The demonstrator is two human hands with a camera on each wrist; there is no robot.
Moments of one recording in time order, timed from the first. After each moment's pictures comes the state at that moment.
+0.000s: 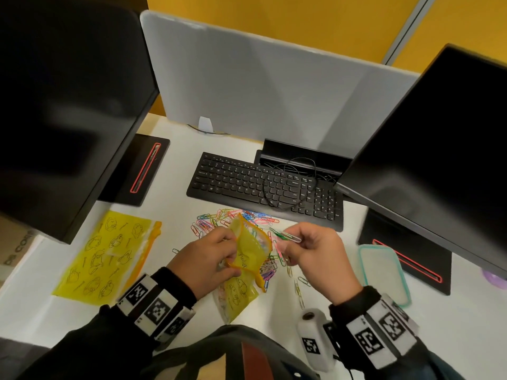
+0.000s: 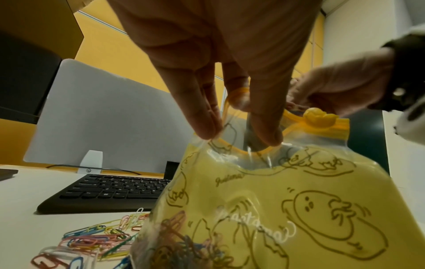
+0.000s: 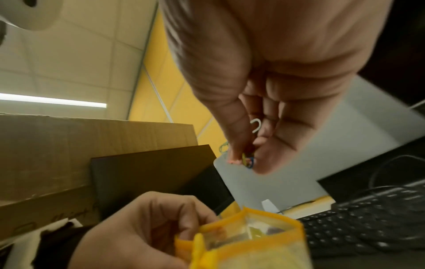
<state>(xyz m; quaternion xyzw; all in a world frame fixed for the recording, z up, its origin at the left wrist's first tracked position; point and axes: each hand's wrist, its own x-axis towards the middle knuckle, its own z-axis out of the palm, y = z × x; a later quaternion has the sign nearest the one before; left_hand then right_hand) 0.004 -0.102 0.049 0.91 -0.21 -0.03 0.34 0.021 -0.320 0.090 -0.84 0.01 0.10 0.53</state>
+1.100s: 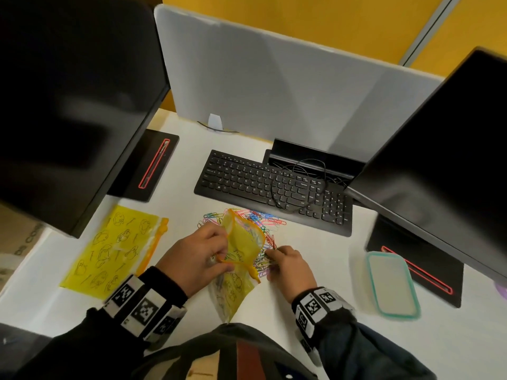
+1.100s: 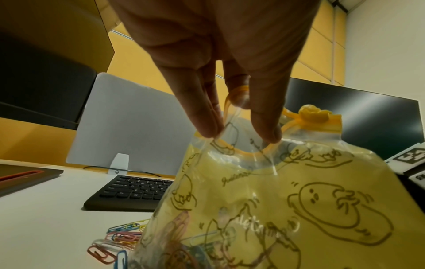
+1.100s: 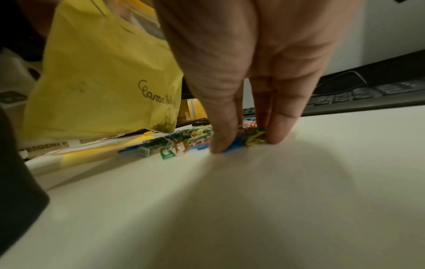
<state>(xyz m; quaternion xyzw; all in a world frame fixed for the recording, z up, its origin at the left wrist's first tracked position) 0.002 -0.082 0.051 0.92 -0.18 0.01 0.35 0.031 -0.308 -0.018 -0.96 -0.09 0.21 0.17</state>
